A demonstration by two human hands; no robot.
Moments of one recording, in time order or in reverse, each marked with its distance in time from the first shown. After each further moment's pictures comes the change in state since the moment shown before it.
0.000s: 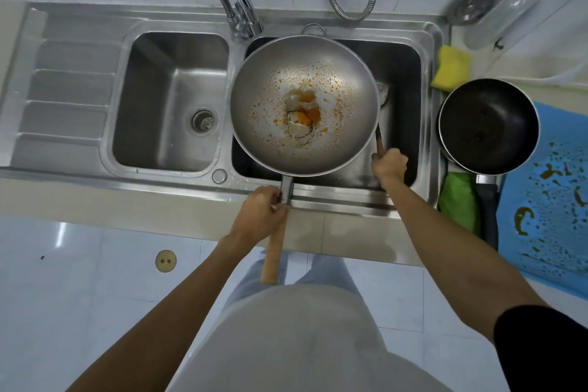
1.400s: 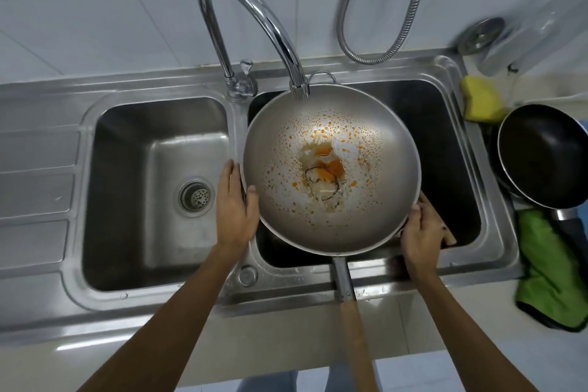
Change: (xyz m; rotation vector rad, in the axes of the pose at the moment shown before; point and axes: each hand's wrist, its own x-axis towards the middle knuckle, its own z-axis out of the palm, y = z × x) left_hand 0.195 -0.110 -0.068 -0.186 0.268 0.167; right_hand -0.058 -0.016 0.086 0.456 0.437 -0.131
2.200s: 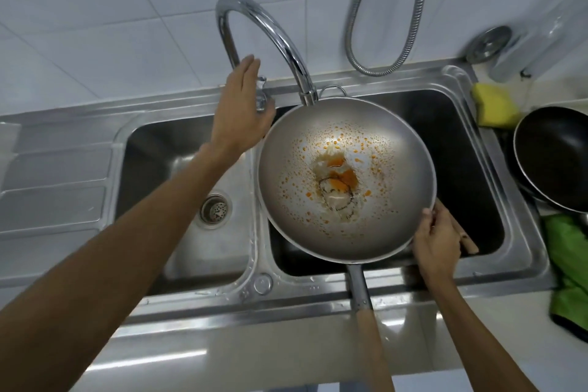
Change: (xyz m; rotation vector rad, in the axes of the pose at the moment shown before) left_hand 0.148 0.100 -0.063 0.341 0.081 0.507; right_hand -0.001 -0.004 0.002 -0.087 0.022 -0.083
